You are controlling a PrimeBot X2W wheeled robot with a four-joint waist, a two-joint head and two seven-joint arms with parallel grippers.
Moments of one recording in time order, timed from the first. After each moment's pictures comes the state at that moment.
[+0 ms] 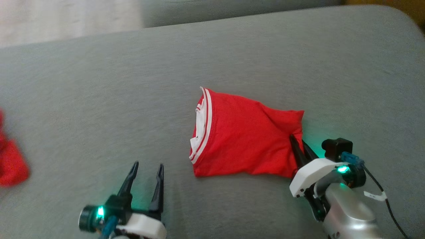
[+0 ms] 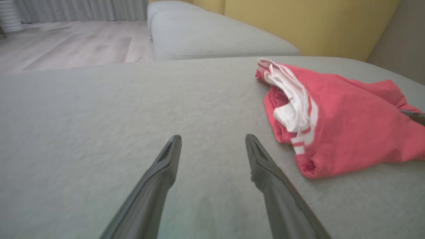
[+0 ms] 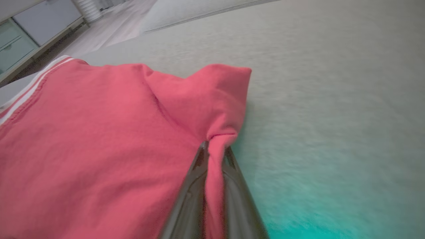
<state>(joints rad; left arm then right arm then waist) -0.04 0.05 -0.24 0.40 -0.12 -0.03 -0.25 -0.43 -0.04 0.26 0.95 0.29 0.13 -0.24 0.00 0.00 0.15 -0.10</state>
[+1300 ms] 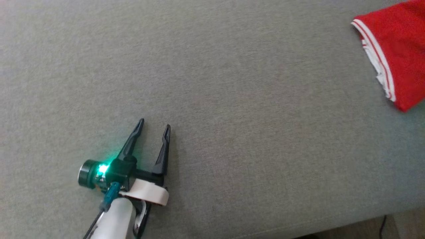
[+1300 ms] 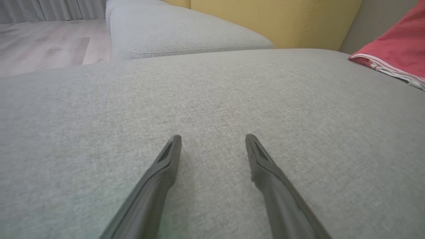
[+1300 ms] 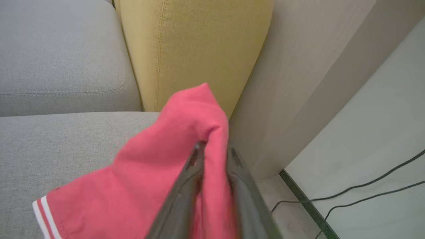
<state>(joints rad) -0.22 0.06 -0.24 0.38 -0.04 -0.06 -0.26 -0.98 -0.44 -0.31 1.11 -0.18 0.13 -0.15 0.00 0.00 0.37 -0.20</state>
